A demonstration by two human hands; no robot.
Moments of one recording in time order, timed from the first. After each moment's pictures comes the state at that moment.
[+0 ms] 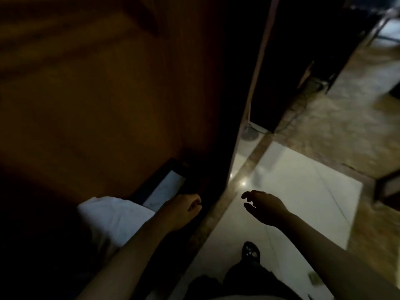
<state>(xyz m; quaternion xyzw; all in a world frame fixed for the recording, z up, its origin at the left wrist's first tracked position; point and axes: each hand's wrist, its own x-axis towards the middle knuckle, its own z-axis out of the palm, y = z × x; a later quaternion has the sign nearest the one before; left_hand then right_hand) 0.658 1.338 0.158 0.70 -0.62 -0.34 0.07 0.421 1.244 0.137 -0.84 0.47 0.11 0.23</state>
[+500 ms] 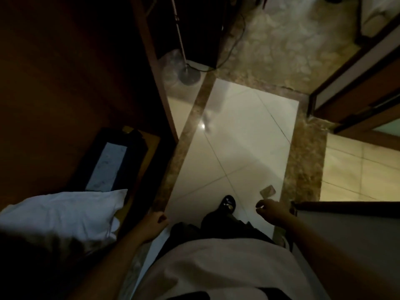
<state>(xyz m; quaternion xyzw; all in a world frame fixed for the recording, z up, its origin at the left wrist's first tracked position) 0.551 1.356 0.011 0.67 -0.50 -0.53 -0.11 0.191 1.317 0.020 -0.52 0.70 0.23 0.44</state>
